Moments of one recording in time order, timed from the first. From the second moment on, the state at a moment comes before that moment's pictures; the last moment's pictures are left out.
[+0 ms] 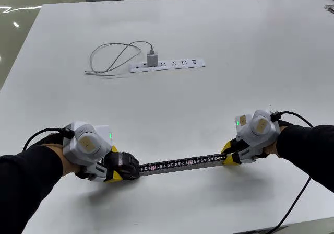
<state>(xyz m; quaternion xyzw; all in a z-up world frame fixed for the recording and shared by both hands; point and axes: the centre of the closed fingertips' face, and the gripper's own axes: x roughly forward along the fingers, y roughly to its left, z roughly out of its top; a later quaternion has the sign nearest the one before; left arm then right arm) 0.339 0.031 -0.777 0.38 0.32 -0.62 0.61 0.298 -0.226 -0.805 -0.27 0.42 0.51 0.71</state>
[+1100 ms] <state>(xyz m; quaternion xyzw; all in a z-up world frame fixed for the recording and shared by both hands) 0.339 0.030 -0.777 0.38 0.32 -0.62 0.61 0.294 -0.221 -0.805 -0.29 0.46 0.49 0.68</state>
